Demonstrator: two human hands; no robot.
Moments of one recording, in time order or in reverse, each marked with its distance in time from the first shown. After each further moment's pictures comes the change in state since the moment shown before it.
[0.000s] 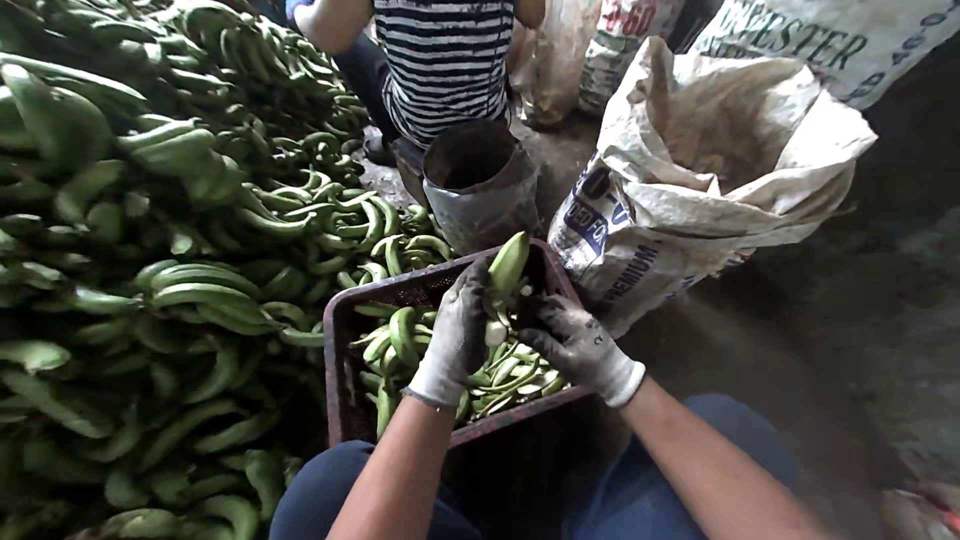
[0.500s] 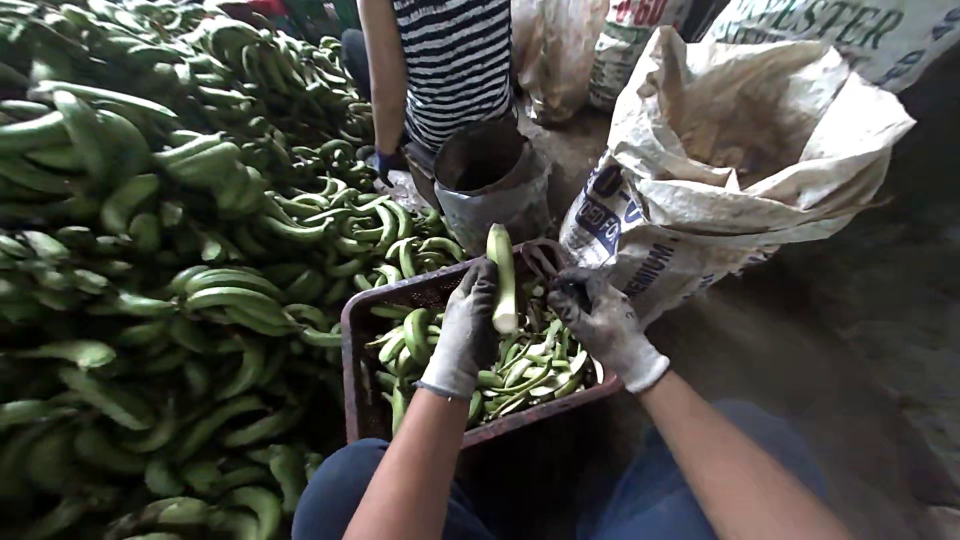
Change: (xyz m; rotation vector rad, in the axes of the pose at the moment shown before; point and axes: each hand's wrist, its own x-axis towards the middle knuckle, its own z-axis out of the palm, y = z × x) left_hand 0.012 0.000 -0.001 -0.068 0.082 -0.090; right_hand 0.013 0.005 -0.016 0.021 0.189 0.300
